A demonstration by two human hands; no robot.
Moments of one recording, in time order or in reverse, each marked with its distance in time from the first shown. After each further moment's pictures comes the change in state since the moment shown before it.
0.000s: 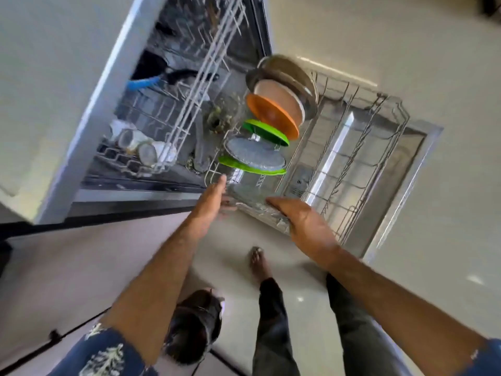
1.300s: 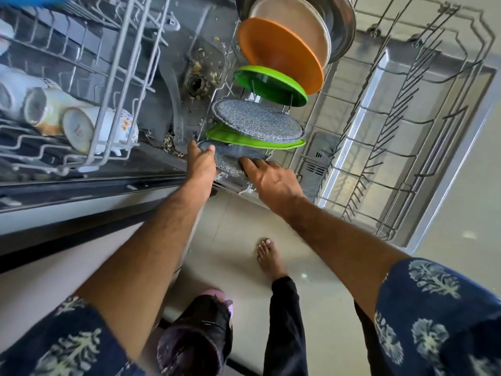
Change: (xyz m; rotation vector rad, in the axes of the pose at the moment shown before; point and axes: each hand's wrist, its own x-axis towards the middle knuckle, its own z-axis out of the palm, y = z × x) left_hand 0.192 -0.036 0.002 -0.077 0.239 0.129; right_hand 0.150 0.062 0.158 -0.458 -0.138 0.097
